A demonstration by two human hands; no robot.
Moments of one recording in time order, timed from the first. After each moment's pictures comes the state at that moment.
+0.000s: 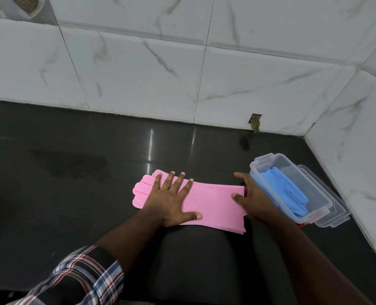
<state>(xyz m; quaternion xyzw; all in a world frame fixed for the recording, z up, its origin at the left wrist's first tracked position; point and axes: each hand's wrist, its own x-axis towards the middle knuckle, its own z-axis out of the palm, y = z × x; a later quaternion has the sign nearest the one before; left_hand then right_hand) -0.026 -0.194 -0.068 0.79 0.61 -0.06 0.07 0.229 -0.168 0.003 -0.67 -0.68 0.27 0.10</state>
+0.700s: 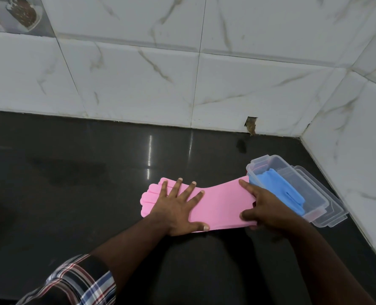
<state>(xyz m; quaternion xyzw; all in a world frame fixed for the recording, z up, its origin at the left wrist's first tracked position) -0.004 -0.201 -0.056 0.81 0.57 -0.07 0.08 0.255 -0.188 0.032 -0.65 -0.65 0.39 0.04</state>
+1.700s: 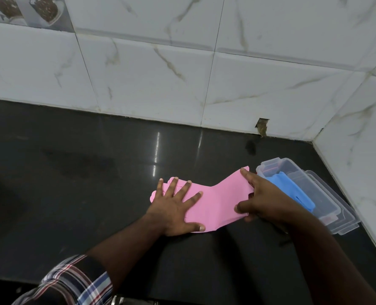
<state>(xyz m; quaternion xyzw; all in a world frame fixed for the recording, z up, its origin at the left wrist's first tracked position) -0.027 -0.217 -0.057 0.79 0.61 -0.07 0.07 0.211 -0.193 0.081 -0.62 -0.66 0.42 0.05</state>
